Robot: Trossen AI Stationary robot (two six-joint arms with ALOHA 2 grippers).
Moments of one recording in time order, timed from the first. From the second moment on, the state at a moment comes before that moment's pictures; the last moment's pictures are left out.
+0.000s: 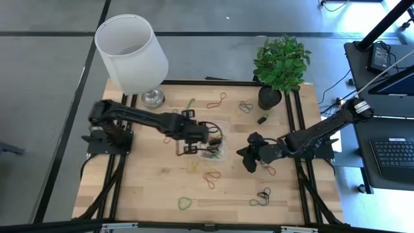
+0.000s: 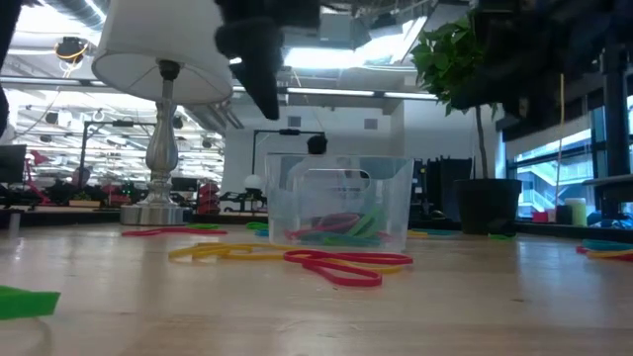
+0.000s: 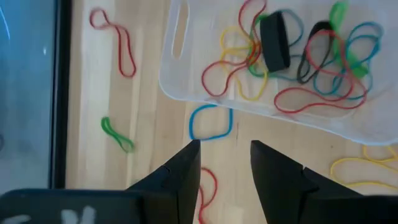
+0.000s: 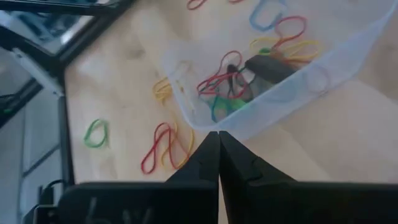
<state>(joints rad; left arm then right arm) -0.11 1.73 1.48 -1.02 -0.42 -0.13 0.43 1.22 0.67 -0.14 0.44 0.97</state>
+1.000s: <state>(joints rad) -0.14 0.59 0.64 -0.62 -0.38 0.06 0.42 1.46 0.96 -1.04 0.05 1.78</state>
